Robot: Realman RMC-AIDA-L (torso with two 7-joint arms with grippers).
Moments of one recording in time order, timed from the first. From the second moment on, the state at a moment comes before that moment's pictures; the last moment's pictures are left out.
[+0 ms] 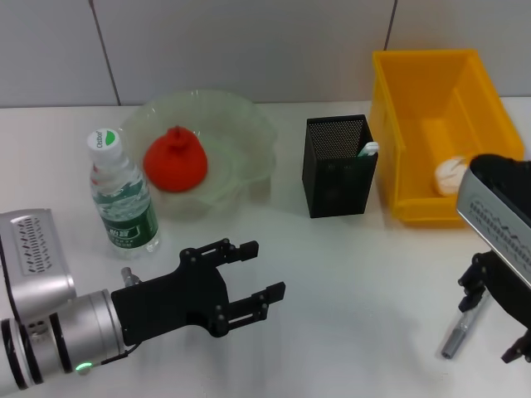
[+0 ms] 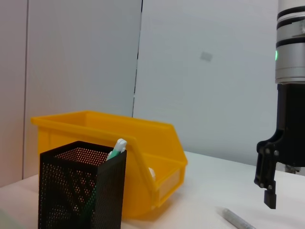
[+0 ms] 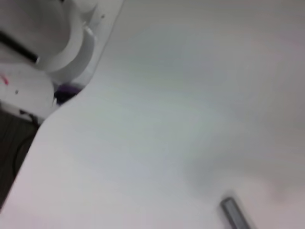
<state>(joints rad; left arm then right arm) -0.37 -2.04 1.60 0.44 1.01 1.27 -0.87 0.75 2.08 -1.31 -1.28 -2.80 -1.96 1.39</state>
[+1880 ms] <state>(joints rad) -0.32 -2.04 1.55 0.47 1.01 1.23 -0.87 0.75 2.08 -1.42 -1.08 -2.83 -1.65 1.10</state>
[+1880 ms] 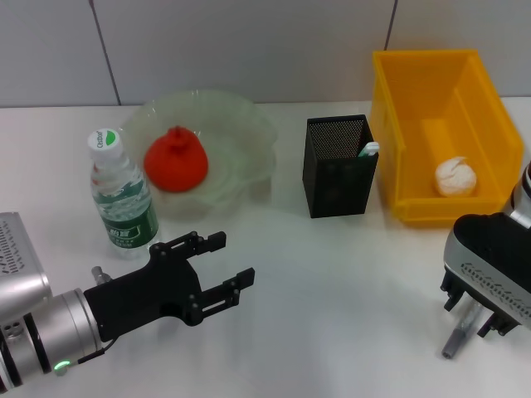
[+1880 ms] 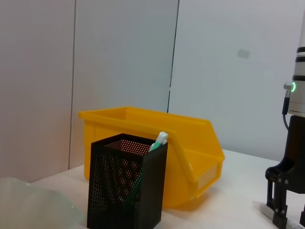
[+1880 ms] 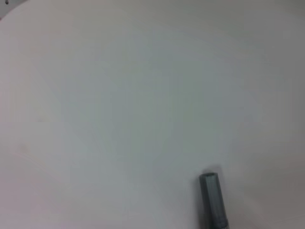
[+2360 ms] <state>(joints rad) -0.32 -2.04 1.54 0.47 1.01 1.23 -0.86 0.75 2.08 -1.43 -1.07 -2.83 -1.63 1.08</state>
